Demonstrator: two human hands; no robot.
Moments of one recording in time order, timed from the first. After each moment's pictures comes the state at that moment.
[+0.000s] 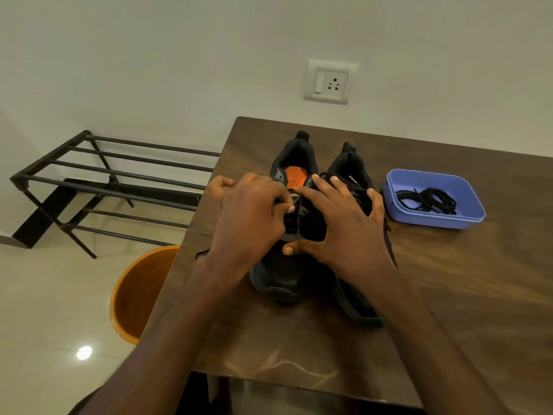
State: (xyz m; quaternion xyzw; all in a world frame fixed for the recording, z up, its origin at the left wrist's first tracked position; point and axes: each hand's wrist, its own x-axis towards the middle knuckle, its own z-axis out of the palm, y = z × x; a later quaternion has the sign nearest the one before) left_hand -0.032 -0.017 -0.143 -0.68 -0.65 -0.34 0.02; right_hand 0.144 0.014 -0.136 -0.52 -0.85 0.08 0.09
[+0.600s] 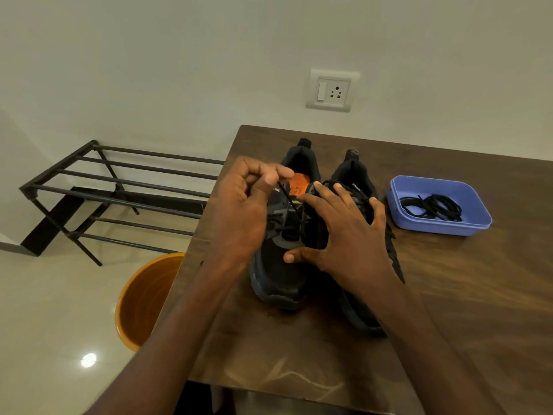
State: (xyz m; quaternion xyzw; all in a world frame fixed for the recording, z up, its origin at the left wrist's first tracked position) left_hand -0.039 -0.013 -0.129 -0.52 -0.52 -0.62 -0.27; right_hand 0.140 0.014 -0.137 -0.52 -0.84 0.09 0.10
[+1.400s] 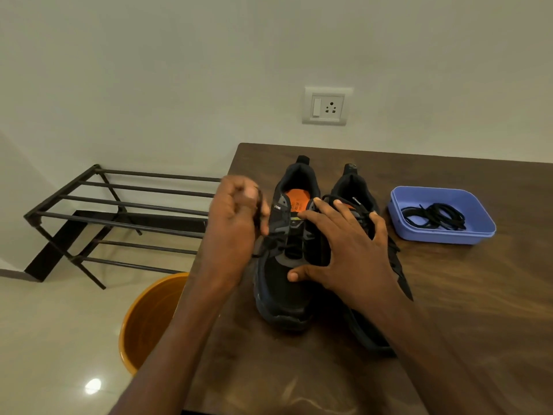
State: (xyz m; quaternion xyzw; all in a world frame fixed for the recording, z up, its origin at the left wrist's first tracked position) left_hand -0.051 -0.013 -0.125 -0.48 -0.52 -0.62 -0.34; right_hand 0.139 0.015 -0.134 -0.52 -0.84 0.12 0.09
